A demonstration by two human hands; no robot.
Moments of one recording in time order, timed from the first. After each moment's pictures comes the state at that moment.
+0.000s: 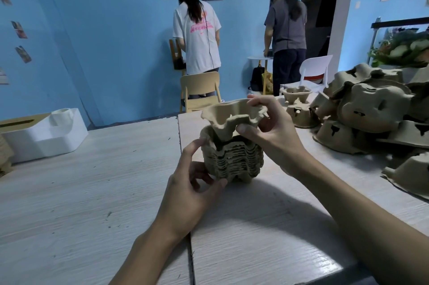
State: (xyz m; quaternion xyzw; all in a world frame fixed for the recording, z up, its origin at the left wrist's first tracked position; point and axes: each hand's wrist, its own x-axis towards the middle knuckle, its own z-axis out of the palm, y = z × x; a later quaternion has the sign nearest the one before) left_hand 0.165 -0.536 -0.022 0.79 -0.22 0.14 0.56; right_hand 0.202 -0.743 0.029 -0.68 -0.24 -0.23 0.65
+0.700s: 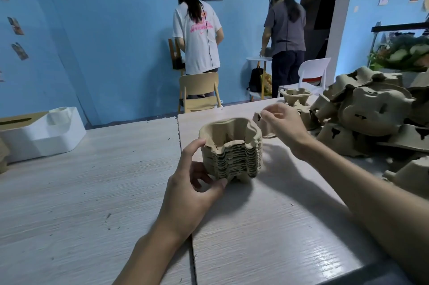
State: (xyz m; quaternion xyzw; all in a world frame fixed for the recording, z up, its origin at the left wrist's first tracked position) left_hand 0.169 -0.535 -0.026 0.78 -0.21 0.17 0.56; right_hand 0.262 -0.781 0.025 -0.81 -0.02 -0.26 0.53
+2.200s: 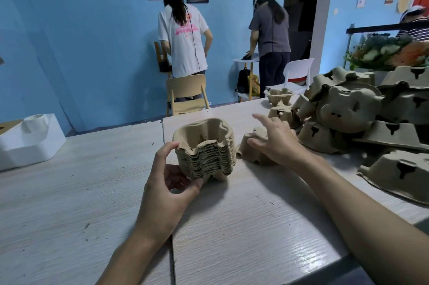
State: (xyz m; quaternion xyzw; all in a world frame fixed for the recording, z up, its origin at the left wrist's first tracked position) left_hand 0.172 -0.535 -0.025 0.77 -0.20 0.19 0.58; right_hand 0.244 -0.806 0.002 -0.95 0.01 -0.21 0.22
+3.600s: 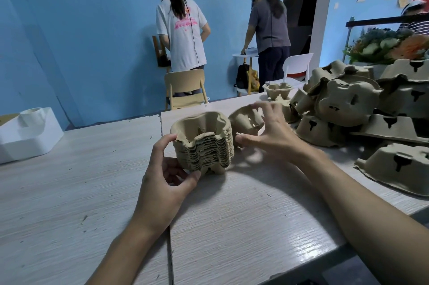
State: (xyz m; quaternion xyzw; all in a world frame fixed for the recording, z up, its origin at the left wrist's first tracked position) left_hand 0.173 -0.535 -0.026 0.77 -0.20 0.19 0.57; right_hand 0.232 -0.804 0.007 -0.91 -0.07 -0.23 0.35
